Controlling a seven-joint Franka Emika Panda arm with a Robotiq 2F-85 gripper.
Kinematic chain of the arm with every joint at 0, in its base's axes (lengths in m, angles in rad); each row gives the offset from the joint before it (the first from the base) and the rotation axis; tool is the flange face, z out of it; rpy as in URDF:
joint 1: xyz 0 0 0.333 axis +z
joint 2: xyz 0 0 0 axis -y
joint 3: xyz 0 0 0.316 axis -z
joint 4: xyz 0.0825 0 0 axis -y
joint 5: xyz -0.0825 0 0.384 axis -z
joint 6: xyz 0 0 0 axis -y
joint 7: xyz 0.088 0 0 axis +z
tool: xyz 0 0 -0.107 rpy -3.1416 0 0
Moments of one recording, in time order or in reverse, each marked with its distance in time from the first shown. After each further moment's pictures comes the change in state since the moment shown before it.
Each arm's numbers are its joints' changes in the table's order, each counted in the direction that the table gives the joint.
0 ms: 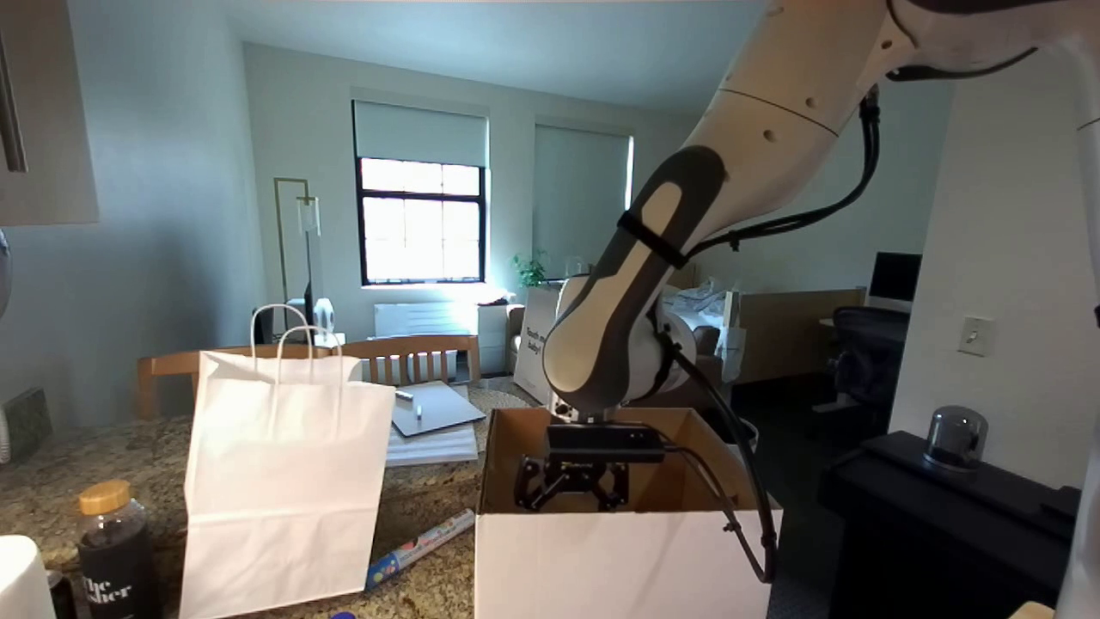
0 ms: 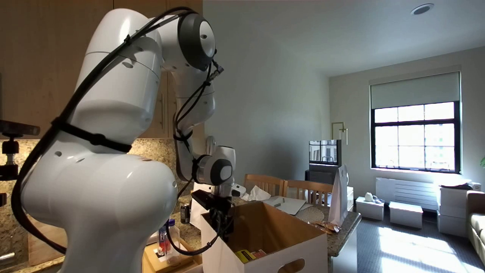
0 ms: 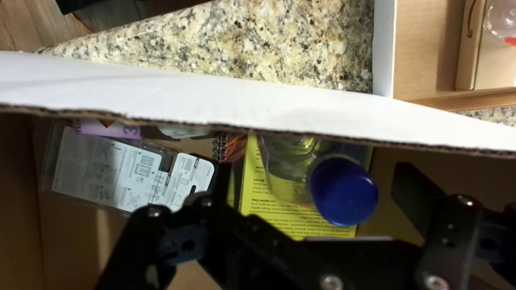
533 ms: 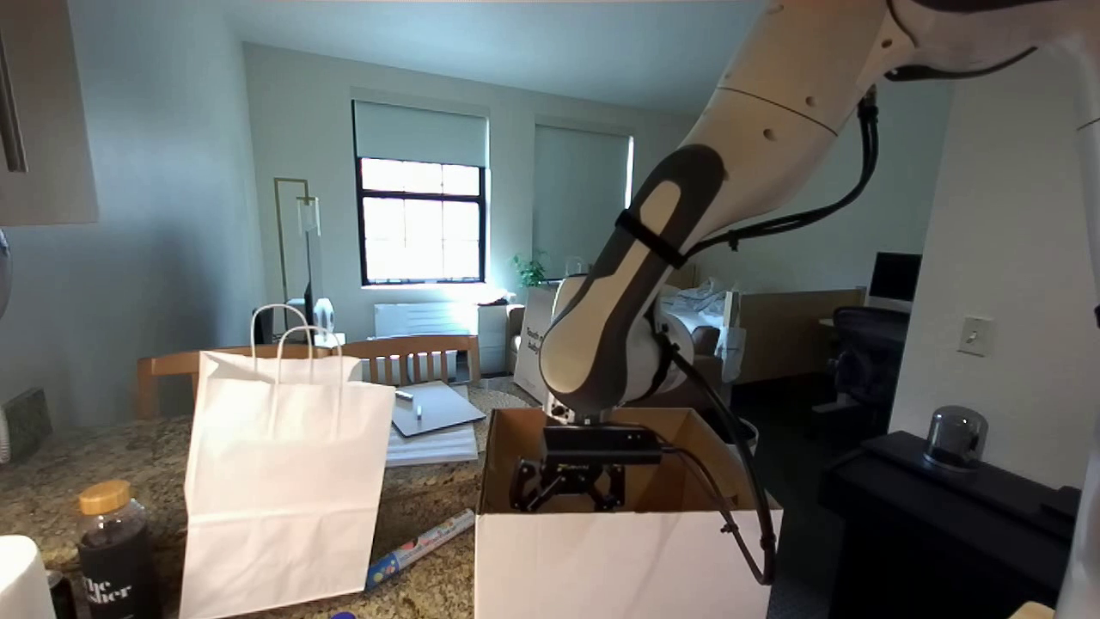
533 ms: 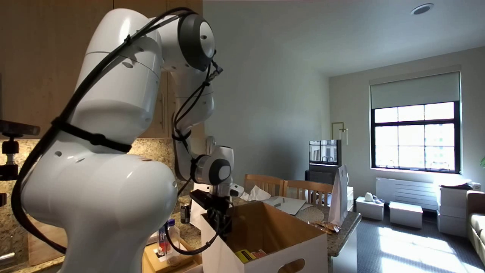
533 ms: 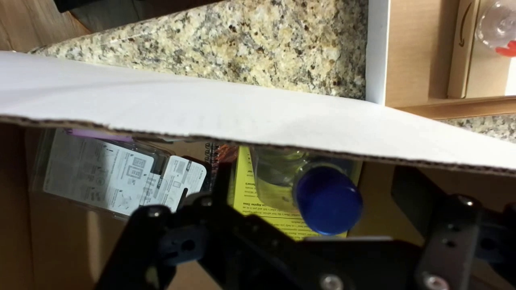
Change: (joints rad) arm 0.000 0.000 -0.016 0.001 -0.002 0.000 0.008
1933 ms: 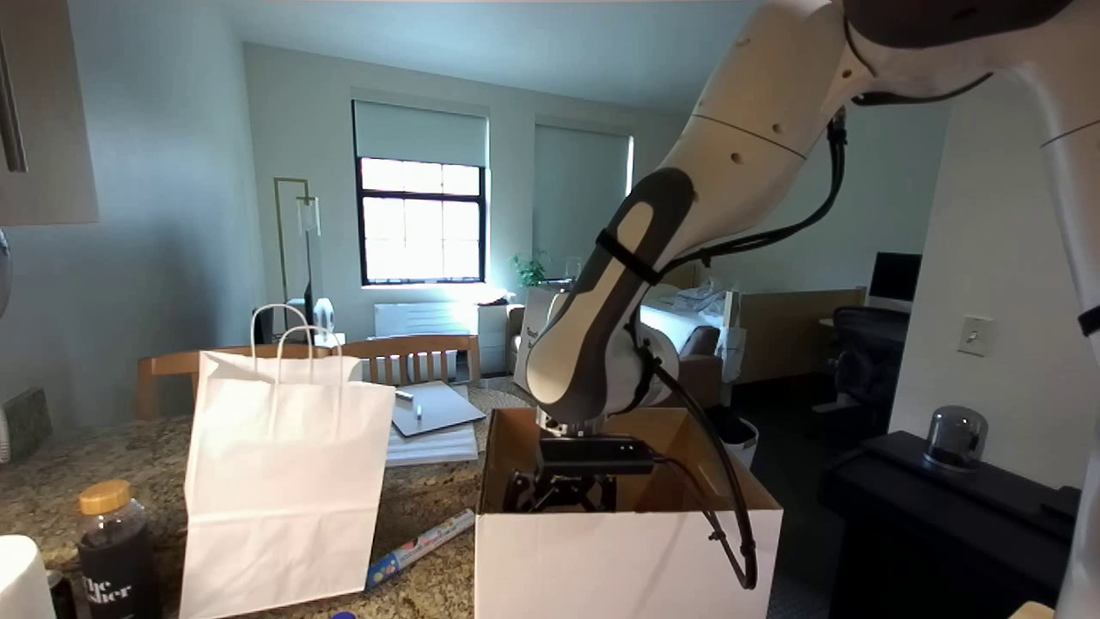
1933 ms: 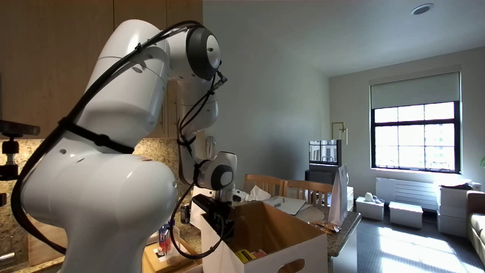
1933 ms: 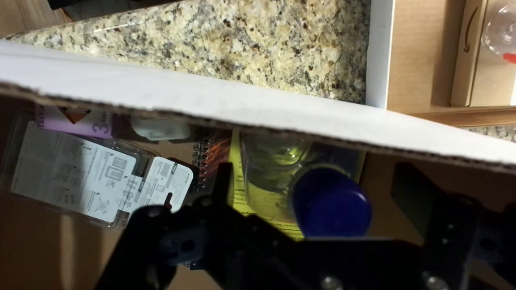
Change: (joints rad) arm -0.001 -0.087 0.005 0.061 -0.044 0.001 0.089
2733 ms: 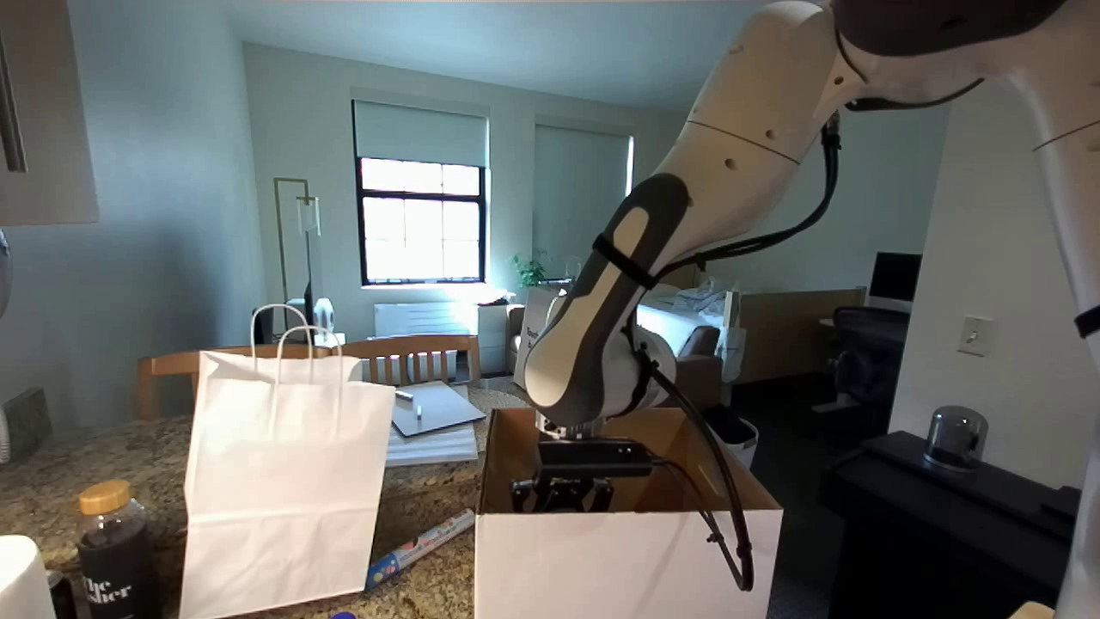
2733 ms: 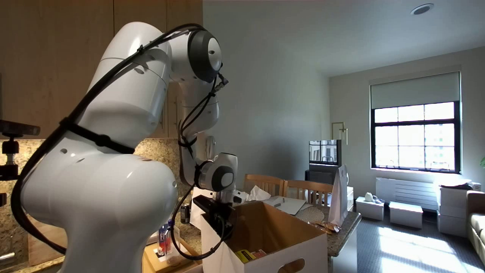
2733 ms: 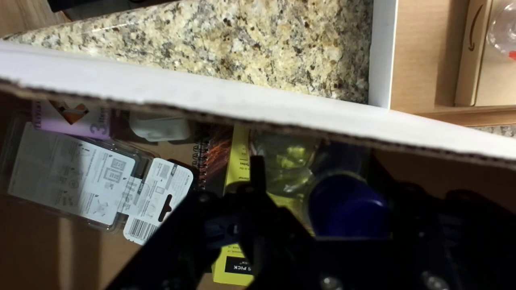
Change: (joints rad) arm 0.000 -0.019 0.003 0.014 0.000 -0.002 0.000
